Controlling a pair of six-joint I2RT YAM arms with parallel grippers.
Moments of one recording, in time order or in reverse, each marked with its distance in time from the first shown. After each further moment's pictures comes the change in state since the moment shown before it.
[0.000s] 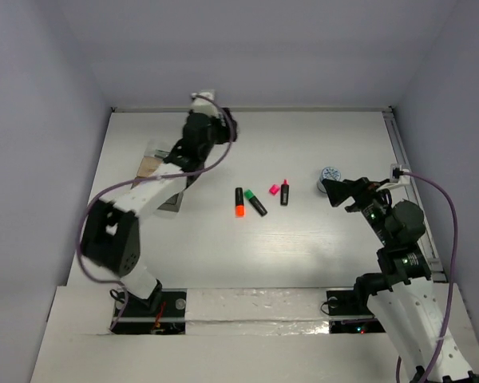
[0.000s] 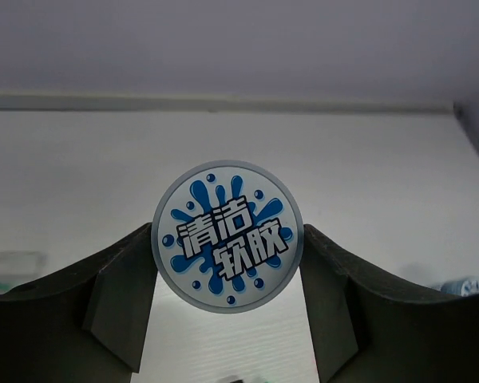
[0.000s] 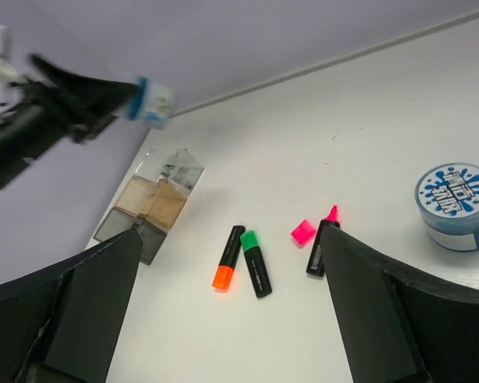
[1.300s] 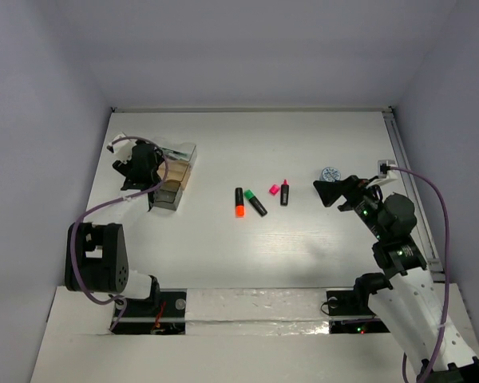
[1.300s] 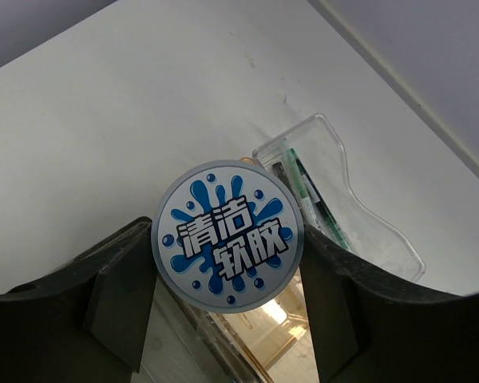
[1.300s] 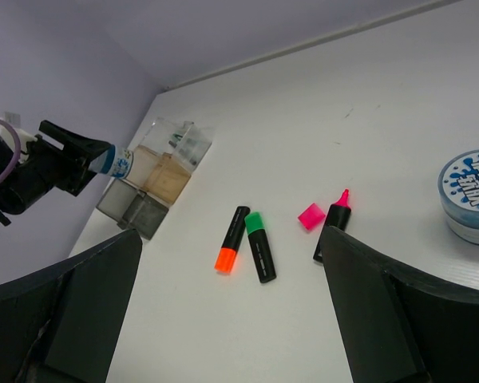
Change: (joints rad) left arm 0.443 -0.242 -0.472 0.005 -0.415 -0.314; right arm 0.058 0.090 -0.003 0.034 -0.013 -0.018
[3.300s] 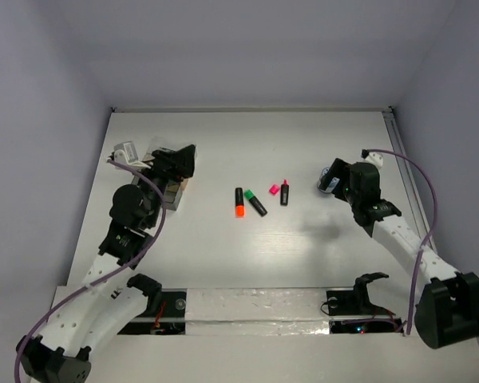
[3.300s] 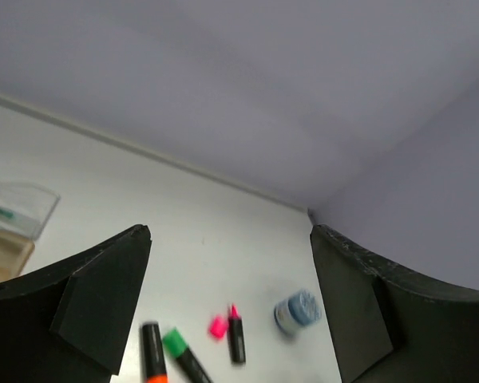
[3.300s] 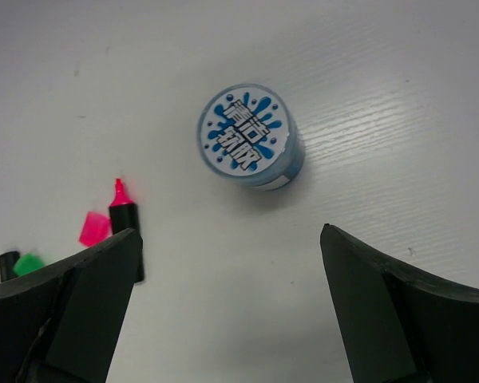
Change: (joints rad) left arm -0.386 -0.695 -0.081 -0.010 0.284 -0.019; right arm 0.000 0.497 0.124 -0.121 0.459 -0.063
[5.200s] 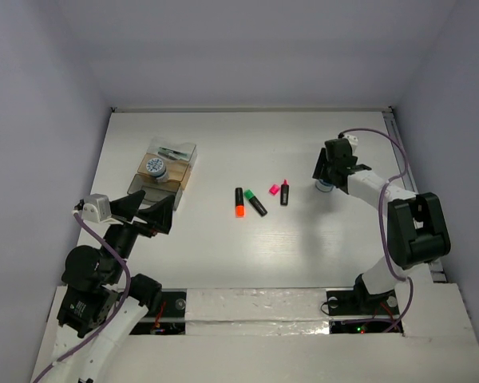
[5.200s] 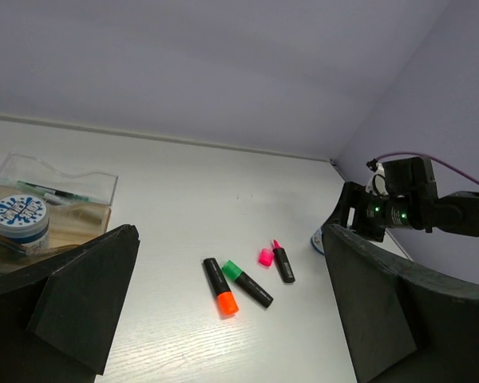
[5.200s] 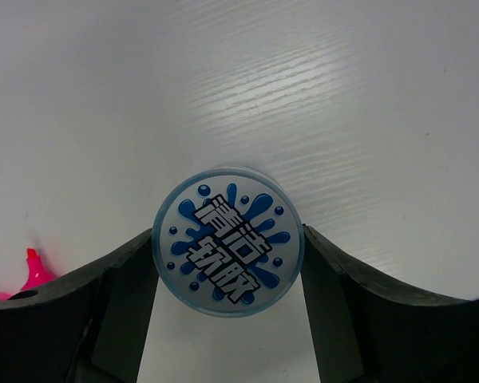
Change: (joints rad) left arm -0.008 -0.566 0.023 -0.581 0.146 0.254; right arm 0.005 0.578 0.343 -0.064 0.132 -0.104
